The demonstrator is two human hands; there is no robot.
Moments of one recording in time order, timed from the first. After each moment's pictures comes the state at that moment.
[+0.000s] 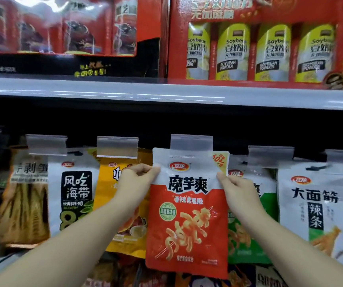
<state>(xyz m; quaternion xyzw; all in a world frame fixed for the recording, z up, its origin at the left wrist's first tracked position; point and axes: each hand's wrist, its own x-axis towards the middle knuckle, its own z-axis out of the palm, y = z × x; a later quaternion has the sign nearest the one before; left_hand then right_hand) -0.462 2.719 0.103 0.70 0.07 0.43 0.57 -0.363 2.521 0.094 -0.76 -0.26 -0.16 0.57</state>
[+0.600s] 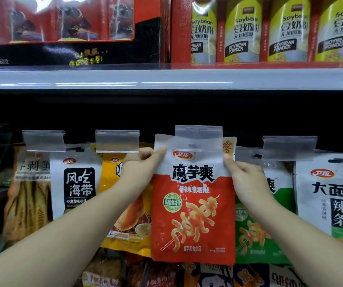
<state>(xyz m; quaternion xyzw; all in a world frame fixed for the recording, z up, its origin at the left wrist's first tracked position) -0.457 2.729 0.120 0.73 0.04 0.45 0.51 -0.353 2.537 0.104 -0.73 -0.28 -0.17 0.60</state>
